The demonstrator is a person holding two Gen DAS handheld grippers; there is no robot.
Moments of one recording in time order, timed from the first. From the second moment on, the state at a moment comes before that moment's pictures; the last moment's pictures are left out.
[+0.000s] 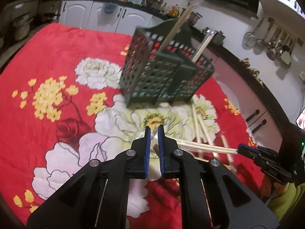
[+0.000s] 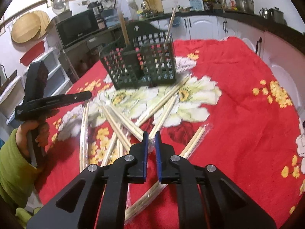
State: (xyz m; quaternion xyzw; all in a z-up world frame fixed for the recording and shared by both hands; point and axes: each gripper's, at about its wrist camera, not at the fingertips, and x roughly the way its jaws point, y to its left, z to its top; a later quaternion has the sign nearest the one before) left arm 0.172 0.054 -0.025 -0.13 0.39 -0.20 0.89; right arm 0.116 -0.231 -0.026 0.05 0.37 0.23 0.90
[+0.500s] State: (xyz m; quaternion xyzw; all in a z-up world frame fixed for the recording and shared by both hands) left arm 0.164 0.020 0.038 -0.11 0.32 -0.25 0.91; right arm 0.119 -0.239 0.041 0.05 0.27 0.24 0.93
